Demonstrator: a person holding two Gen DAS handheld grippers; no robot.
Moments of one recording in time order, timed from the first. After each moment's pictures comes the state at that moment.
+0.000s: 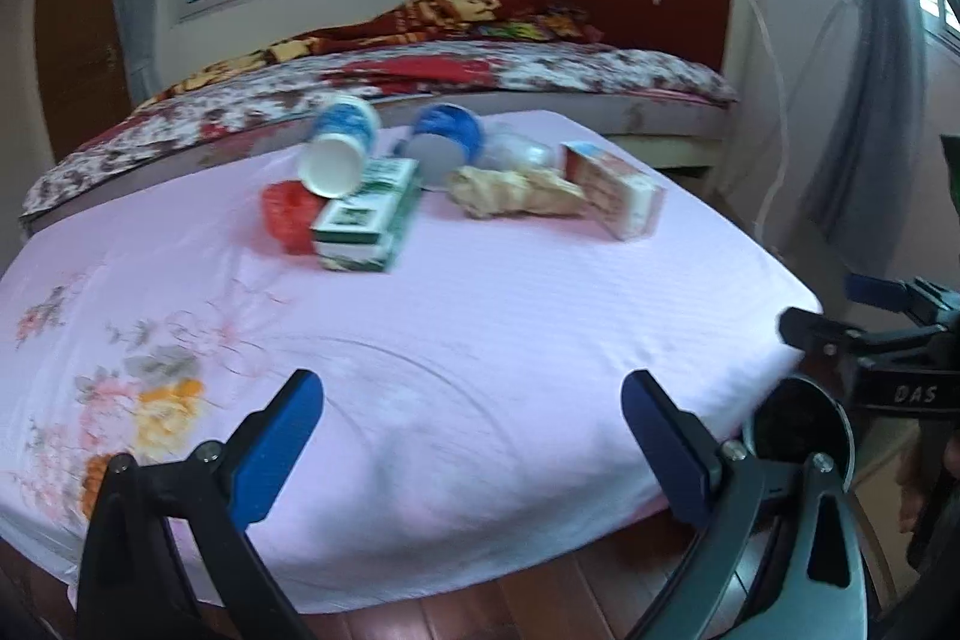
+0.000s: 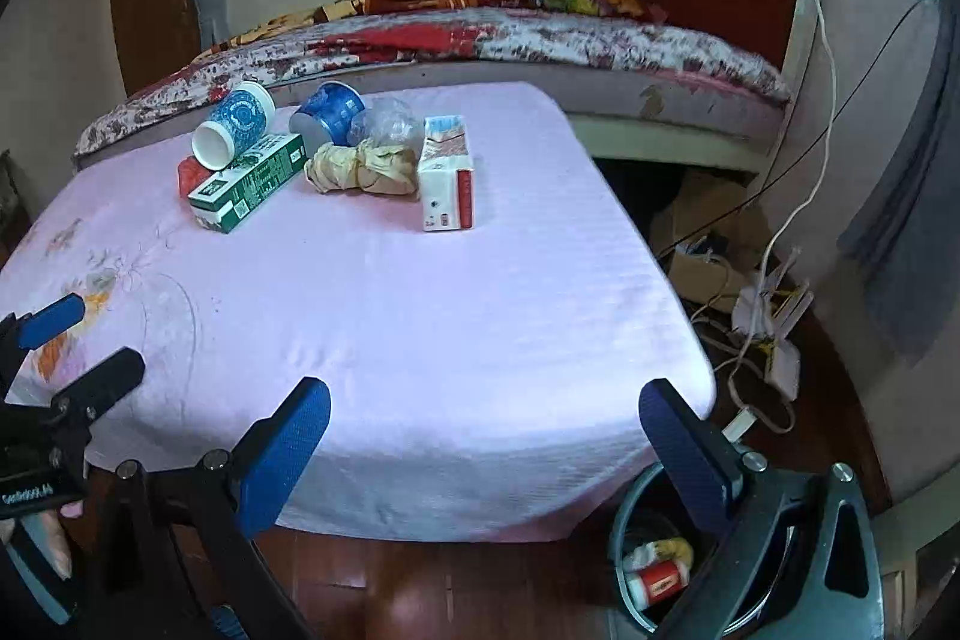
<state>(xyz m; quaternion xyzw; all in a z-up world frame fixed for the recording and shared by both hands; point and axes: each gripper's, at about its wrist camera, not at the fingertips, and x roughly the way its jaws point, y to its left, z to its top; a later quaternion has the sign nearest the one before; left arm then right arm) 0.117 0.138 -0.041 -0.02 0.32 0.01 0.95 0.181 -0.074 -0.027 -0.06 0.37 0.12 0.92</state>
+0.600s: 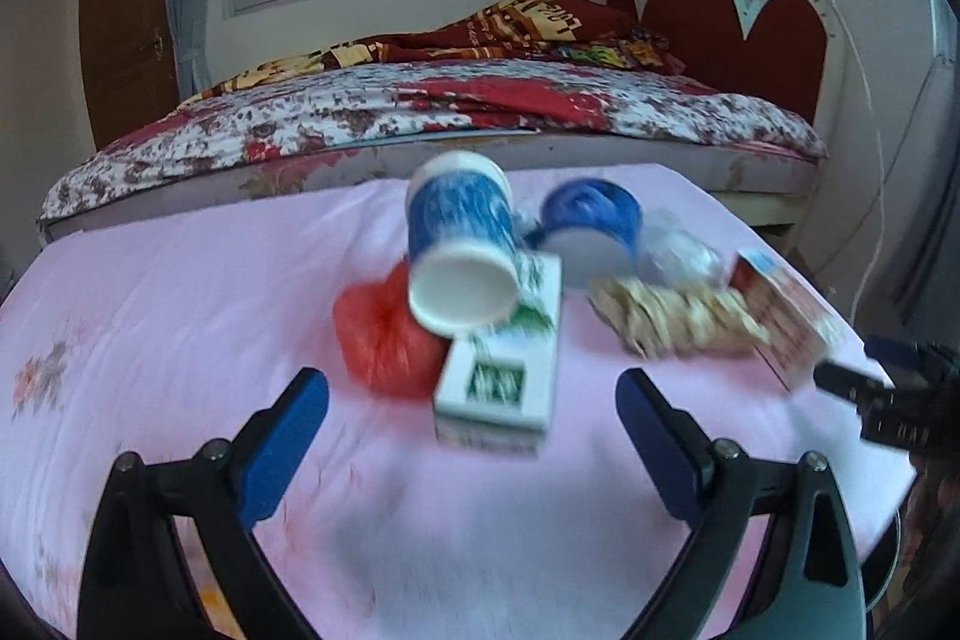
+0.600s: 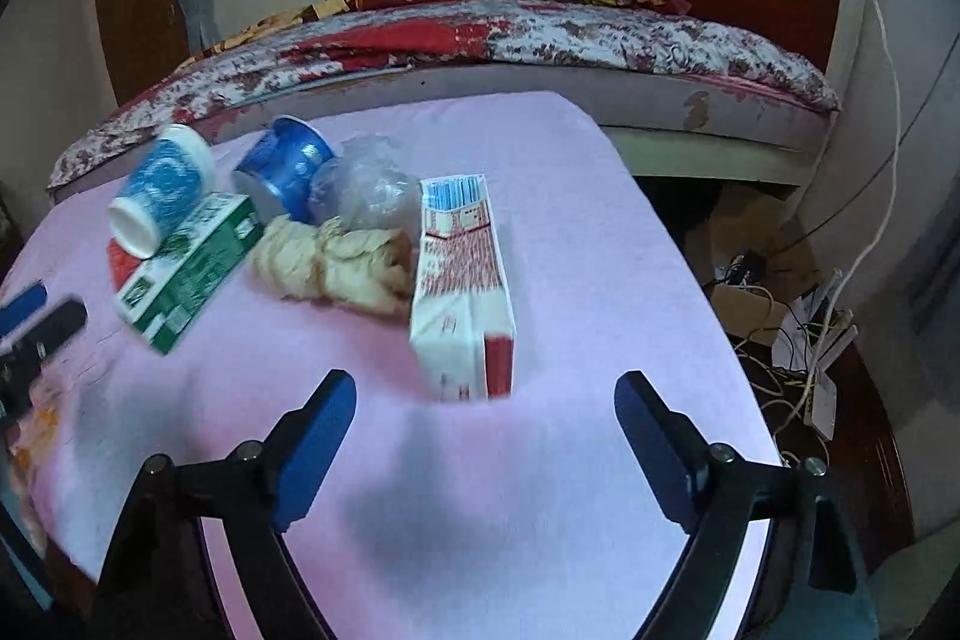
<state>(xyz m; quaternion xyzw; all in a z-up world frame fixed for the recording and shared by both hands) 0.240 0.213 -0.037 -0.04 0.31 0.07 0.95 0.322 -0.022 -0.047 -0.06 0.39 0.13 0.91</state>
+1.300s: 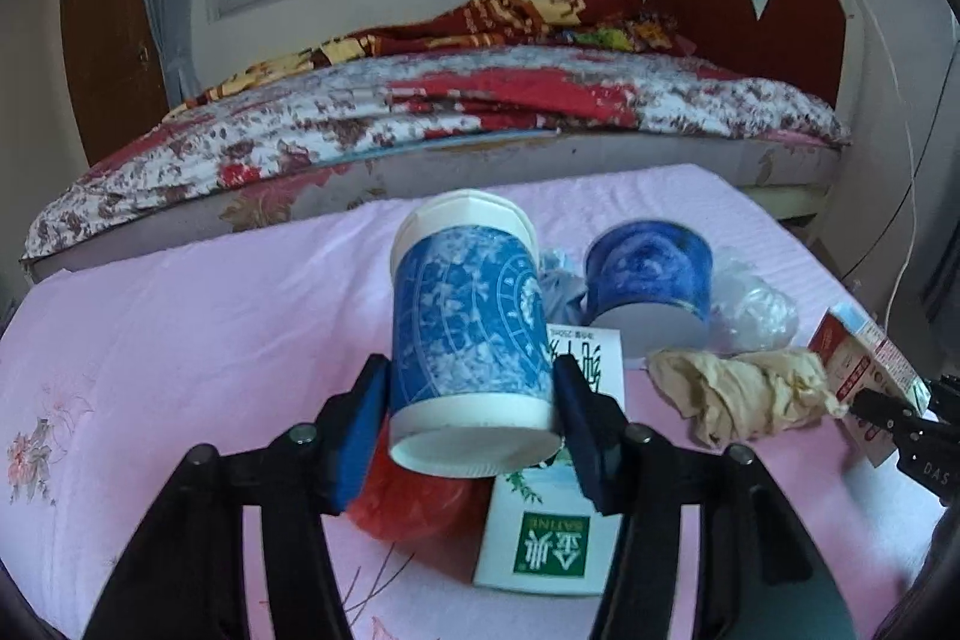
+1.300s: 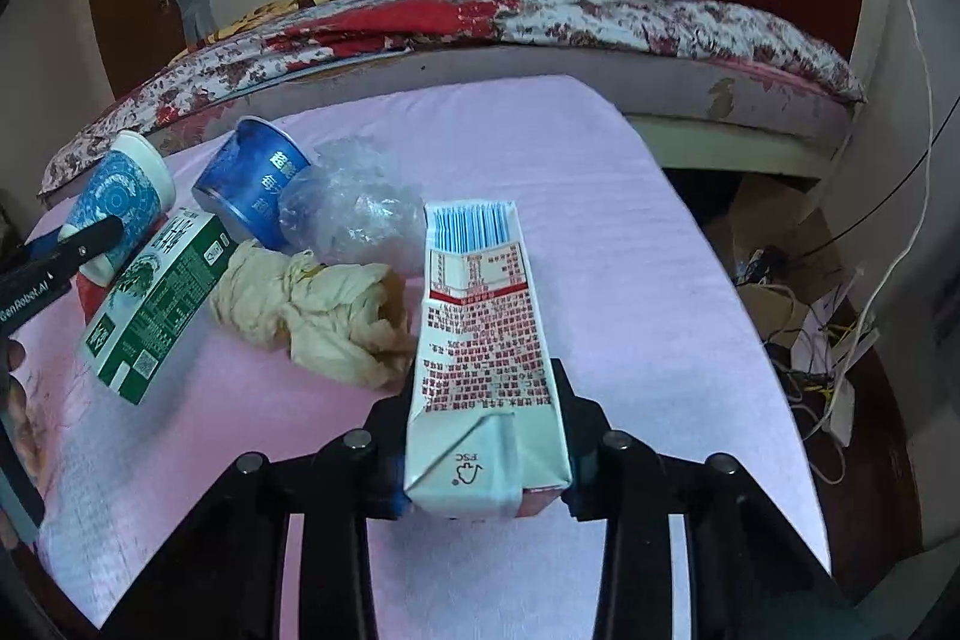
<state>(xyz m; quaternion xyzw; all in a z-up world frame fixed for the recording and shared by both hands) 0.290 0.230 -0.032 -0.02 0.32 0.07 0.95 0.351 -0.014 -0.052 -0.05 0.40 0.14 0.91</state>
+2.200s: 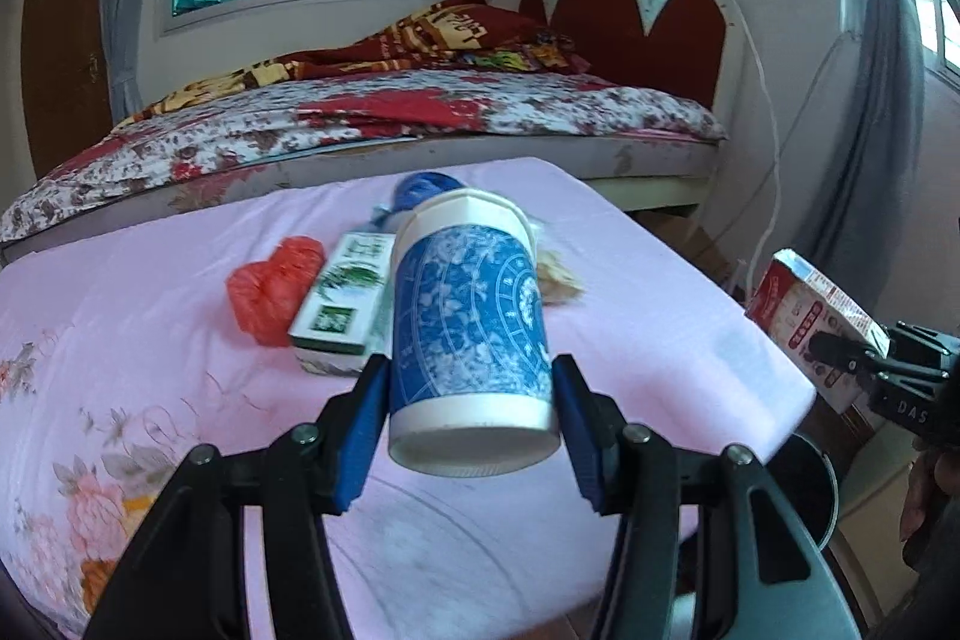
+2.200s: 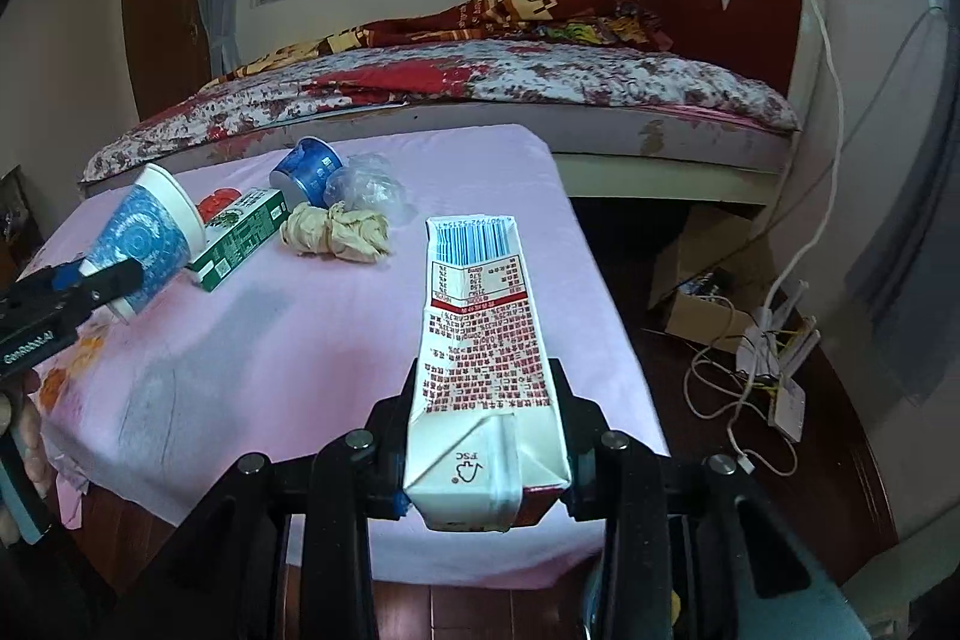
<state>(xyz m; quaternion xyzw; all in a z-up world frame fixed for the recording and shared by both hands) 0.170 0.142 -0.011 -0.04 0.30 -0.03 0.95 0.198 -0.117 -0.003 -0.06 0.33 0.13 0.93</state>
